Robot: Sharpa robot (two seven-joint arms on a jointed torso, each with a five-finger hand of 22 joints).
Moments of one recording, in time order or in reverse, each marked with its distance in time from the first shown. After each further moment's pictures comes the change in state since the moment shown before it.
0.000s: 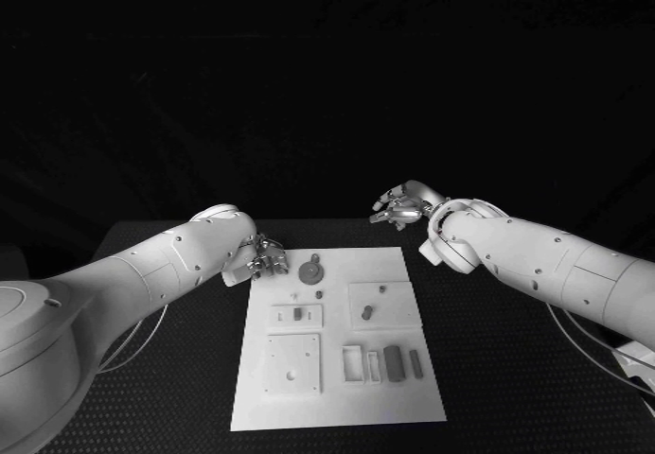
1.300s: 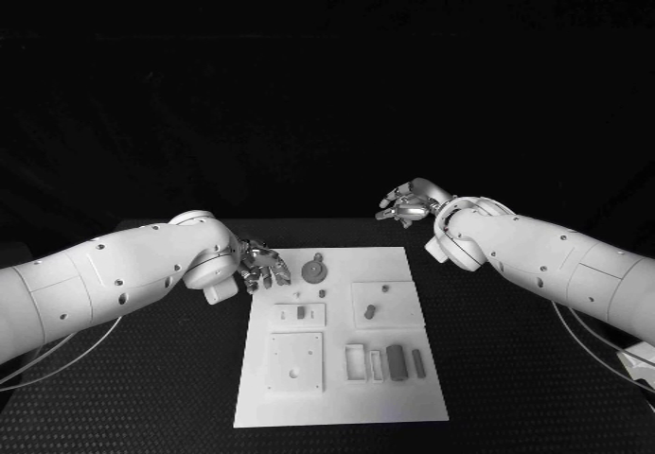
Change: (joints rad) left arm 0.064 -0.346 -0.037 0.607 0.115 -0.130 -0.065; left_hand 0.005 -0.005 -0.001 -0.014 0.100 0.038 -0.013 0.000 -0.003 0.050 -0.013 -0.009 0.007 0.032 -0.007 0.025 -0.001 -0.003 0.032 -0.010 0.031 0.000; right arm 0.000 -0.009 0.000 -0.019 0.006 0.001 0.003; right_hand -0.008 0.000 -0.003 0.003 0.000 -0.004 0.002 0.000 0.000 -0.007 0.000 0.000 -0.010 -0.006 0.002 -0.007 0.000 -0.001 -0.009 0.009 -0.009 0.000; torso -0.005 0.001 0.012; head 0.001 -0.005
